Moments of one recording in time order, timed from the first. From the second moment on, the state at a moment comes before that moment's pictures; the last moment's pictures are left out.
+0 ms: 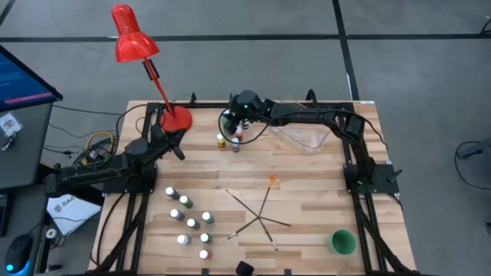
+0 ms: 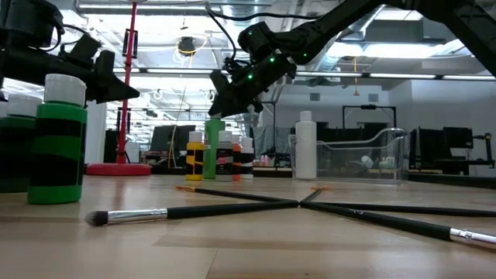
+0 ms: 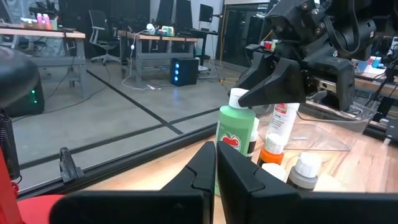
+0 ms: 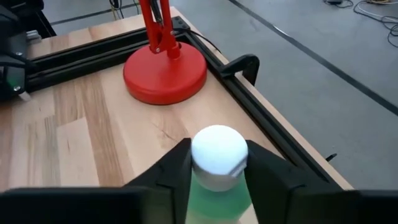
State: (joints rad) left arm 0.32 0.22 0.01 0.17 -0.50 -0.14; right arm -0.37 2.09 1.60 -0.02 0.08 0.08
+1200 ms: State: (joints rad) left arm 0.32 0.22 0.01 0.17 -0.50 -0.14; right arm -0.44 1.62 1.60 -0.25 0.08 0.00
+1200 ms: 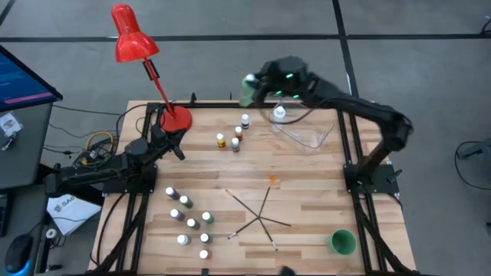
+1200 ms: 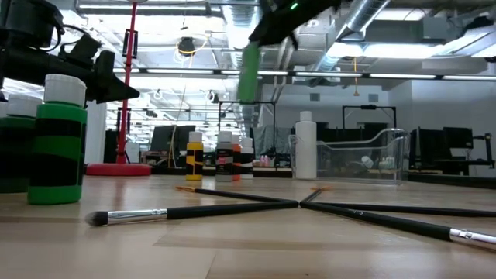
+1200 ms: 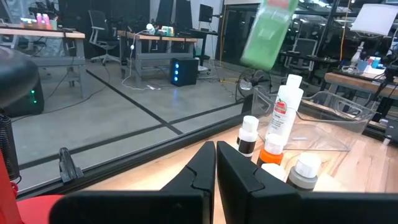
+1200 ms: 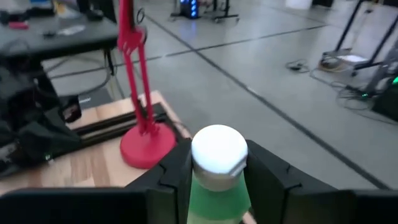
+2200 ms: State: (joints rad) left arm 0.32 0.22 0.01 0.18 -0.50 -0.14; right arm -0.66 1.16 1.06 -0.41 0.24 0.11
